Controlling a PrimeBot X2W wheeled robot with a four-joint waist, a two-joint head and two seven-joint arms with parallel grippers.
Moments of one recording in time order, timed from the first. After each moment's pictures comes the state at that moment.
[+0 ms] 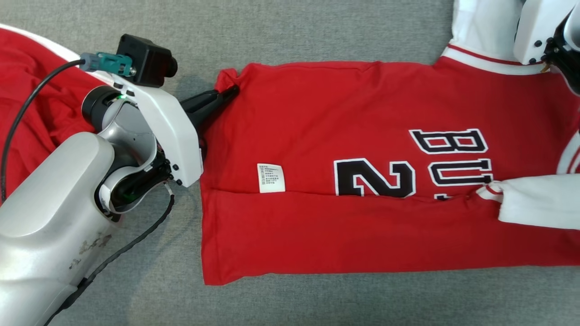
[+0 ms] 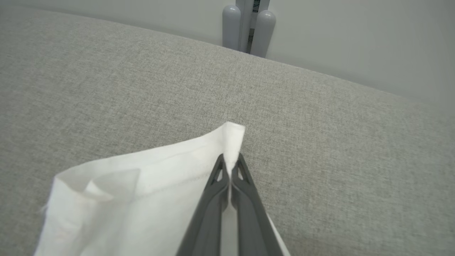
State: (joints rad) left arm -0.86 0.49 -0.78 0.19 -1.02 -0.10 0.37; right arm -1.14 -0.33 0.33 0.70 0.36 0.13 0.44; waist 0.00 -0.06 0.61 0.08
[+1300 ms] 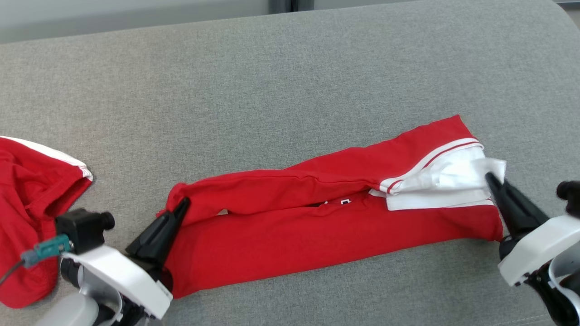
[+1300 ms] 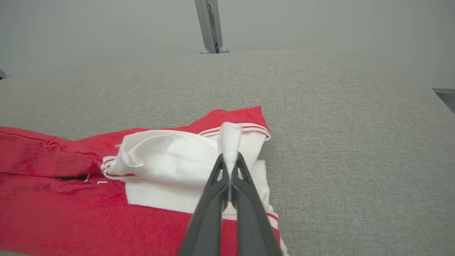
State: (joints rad) left arm -0.24 0.63 -0.64 -0.06 -1.08 0.01 -0.09; right arm -0.14 -0.38 0.13 -0.04 0.53 0.13 0.21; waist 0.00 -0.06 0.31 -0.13
